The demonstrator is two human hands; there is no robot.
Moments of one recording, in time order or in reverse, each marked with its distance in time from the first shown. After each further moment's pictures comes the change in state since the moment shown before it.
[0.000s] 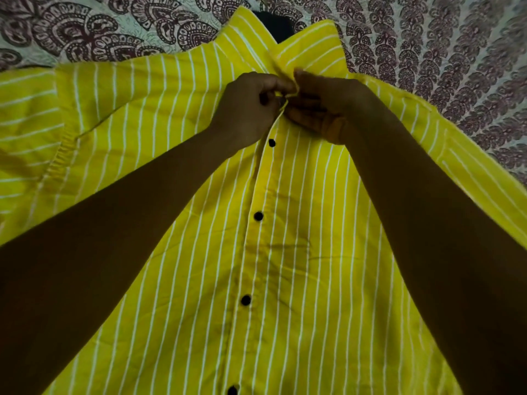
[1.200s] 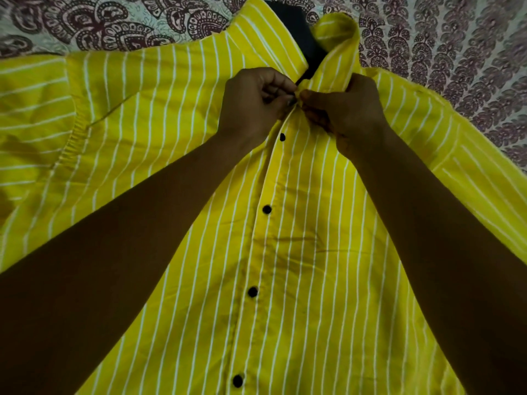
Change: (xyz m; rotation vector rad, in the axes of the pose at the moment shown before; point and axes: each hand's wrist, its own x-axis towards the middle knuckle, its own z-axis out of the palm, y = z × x) left_hand -0.004 -0.018 0.008 -0.205 0.165 0.005; right_hand 0.000 0.024 -0.008 -0.239 0.134 -0.336
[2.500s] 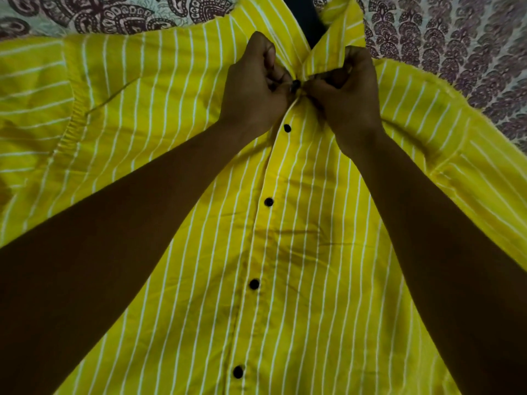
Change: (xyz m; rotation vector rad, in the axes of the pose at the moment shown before) left_hand 0.004 -0.010 0.005 -0.046 0.052 0.094; right_hand 0.004 0.021 0.001 -0.007 -0.064 -0.316
